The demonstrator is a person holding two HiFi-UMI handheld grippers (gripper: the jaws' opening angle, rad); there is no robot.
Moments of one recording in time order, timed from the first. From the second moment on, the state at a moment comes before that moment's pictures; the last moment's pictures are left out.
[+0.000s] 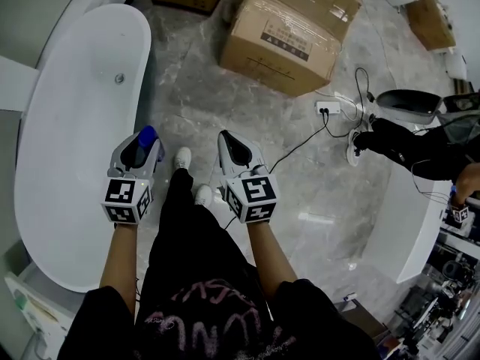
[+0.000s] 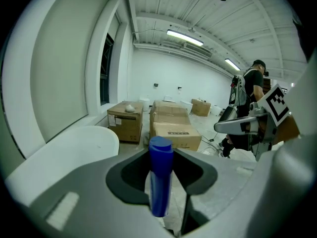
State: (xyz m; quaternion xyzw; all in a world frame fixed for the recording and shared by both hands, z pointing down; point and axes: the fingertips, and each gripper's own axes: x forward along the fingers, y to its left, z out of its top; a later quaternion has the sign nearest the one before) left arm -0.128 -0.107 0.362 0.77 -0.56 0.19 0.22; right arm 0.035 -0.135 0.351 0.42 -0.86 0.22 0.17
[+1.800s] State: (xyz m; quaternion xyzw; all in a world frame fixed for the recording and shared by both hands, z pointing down) left arm -0.168 -0.161 0.803 0.68 -0.53 0.33 0.38; right arm -0.015 -0.180 0.732 0.40 -0.80 0.38 0.24
